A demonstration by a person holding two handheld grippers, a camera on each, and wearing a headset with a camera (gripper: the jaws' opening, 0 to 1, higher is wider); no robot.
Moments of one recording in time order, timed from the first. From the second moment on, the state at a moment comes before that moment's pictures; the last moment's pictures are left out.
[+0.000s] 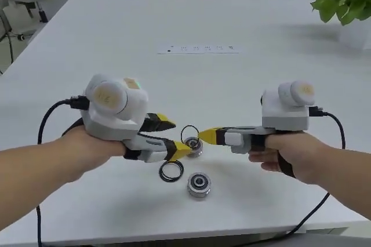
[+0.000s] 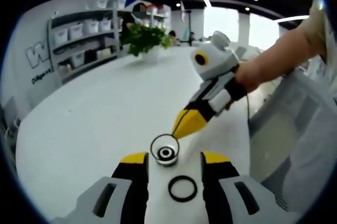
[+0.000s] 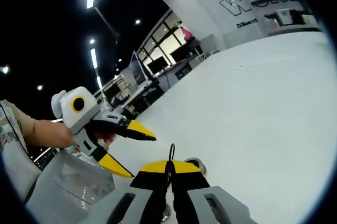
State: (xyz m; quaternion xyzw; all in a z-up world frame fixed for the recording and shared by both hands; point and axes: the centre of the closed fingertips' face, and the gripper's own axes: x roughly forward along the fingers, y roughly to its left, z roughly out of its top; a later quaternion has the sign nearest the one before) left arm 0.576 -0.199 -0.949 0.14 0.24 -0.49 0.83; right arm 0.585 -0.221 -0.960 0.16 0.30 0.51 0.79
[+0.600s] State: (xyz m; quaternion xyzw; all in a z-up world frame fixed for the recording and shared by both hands) left arm 0.552 -0.166 -0.938 0.12 0.24 -0.48 0.84; right arm 0.564 -0.203 -0.954 0.15 0.31 0.53 0.77
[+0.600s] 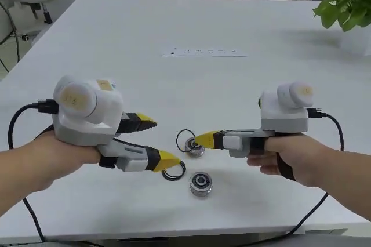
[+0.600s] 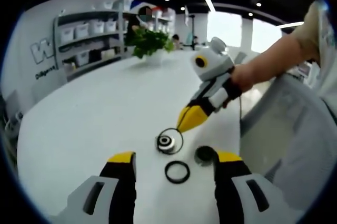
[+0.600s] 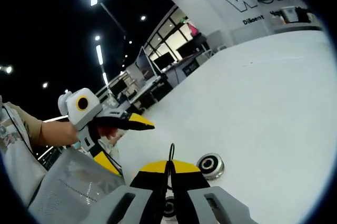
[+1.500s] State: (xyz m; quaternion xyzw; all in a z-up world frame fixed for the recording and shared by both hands) left arm 0.529 -0.146 -0.944 0.11 0.25 -0.47 0.84; right arm 0.543 -0.179 -0.986 0.12 0.37 0.56 0.73
